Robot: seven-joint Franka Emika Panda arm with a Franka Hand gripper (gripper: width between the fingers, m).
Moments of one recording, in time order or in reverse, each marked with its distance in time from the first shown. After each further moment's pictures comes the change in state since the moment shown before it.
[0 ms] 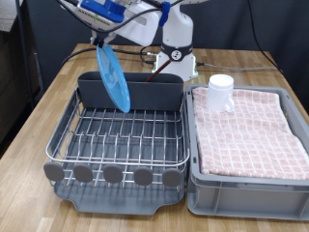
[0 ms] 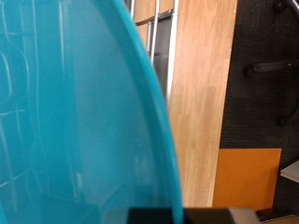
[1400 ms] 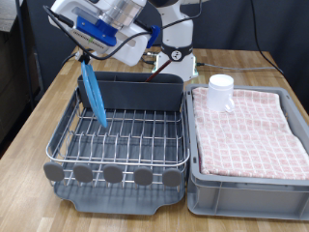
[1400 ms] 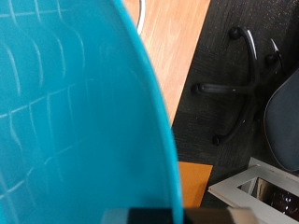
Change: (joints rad) arm 0.001 0.164 -0.033 0.049 -0.157 0.109 -0.063
